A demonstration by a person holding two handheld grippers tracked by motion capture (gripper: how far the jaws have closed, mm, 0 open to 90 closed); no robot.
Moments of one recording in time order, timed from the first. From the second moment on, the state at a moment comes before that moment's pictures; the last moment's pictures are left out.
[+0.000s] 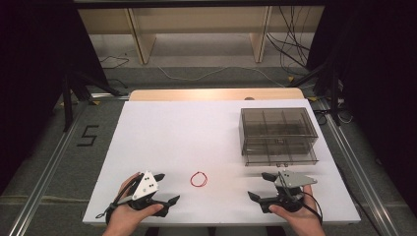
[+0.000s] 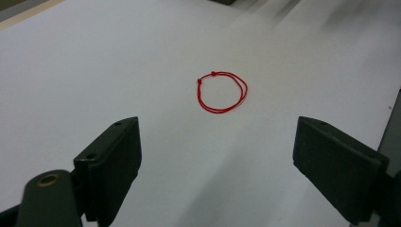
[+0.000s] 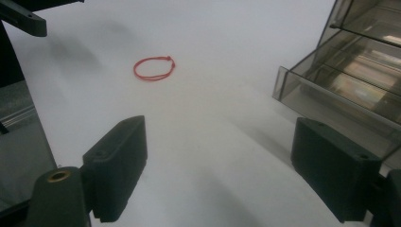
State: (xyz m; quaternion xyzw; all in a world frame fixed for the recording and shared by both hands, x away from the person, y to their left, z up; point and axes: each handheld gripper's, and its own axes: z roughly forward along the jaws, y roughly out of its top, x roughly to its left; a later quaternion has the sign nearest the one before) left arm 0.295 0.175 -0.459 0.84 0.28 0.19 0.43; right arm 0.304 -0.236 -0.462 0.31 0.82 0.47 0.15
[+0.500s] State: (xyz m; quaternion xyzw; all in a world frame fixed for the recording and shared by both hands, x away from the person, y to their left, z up) left arm 0.296 0.174 -0.460 0.84 0.29 0.19 0.43; right arm 0.315 -0.199 -0.457 0.28 0.83 0.46 0.14
